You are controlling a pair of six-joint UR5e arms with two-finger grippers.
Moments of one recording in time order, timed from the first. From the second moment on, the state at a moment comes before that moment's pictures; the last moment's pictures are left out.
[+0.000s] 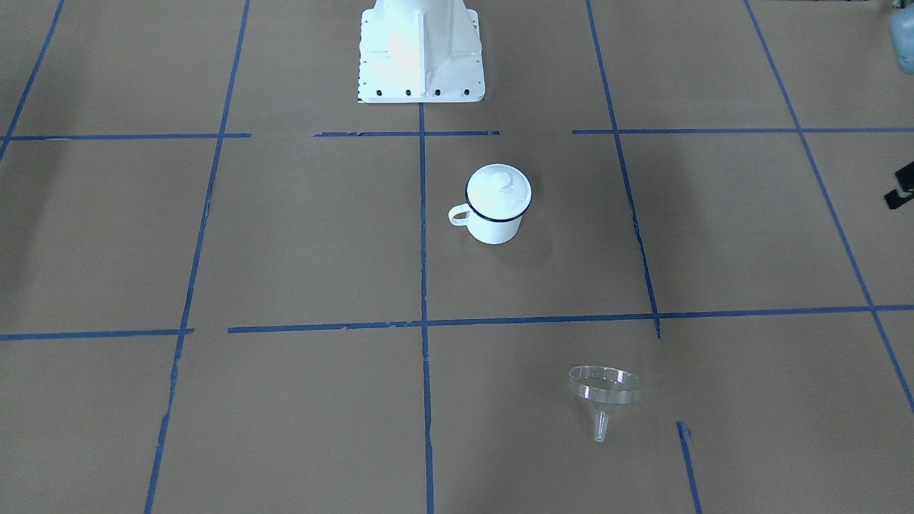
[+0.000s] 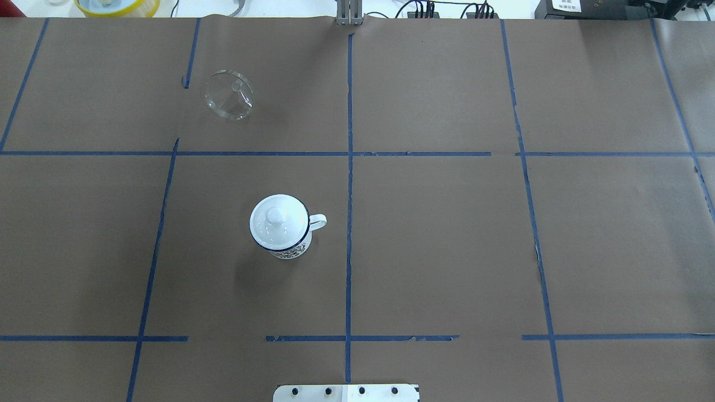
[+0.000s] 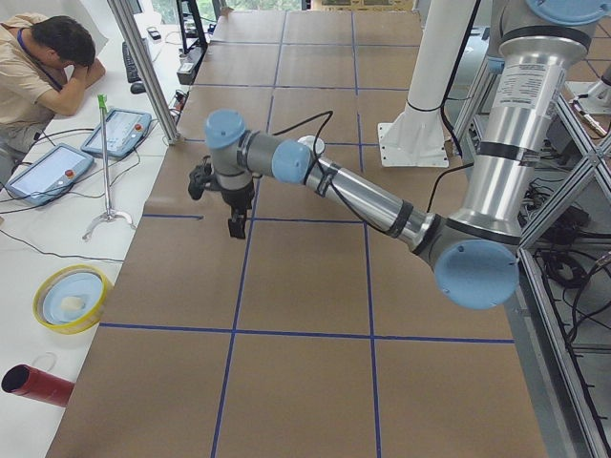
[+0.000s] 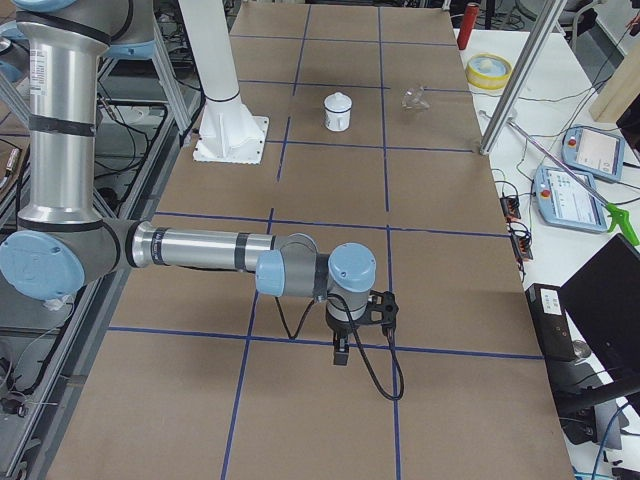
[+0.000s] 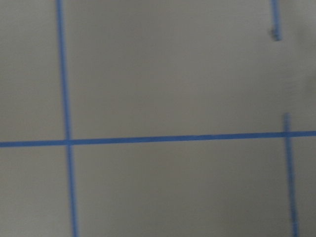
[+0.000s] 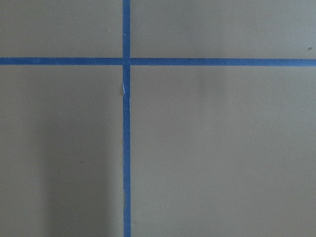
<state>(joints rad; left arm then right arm) -1.50 -1.69 -1.72 -1.37 -2.39 -0.08 1.57 -1.68 1.66 -1.57 2.29 0.01</state>
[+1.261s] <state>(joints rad) -1.62 -1.52 -1.66 -1.49 -2.39 0.21 1.57 -1.68 1.66 -1.57 2.29 0.01</state>
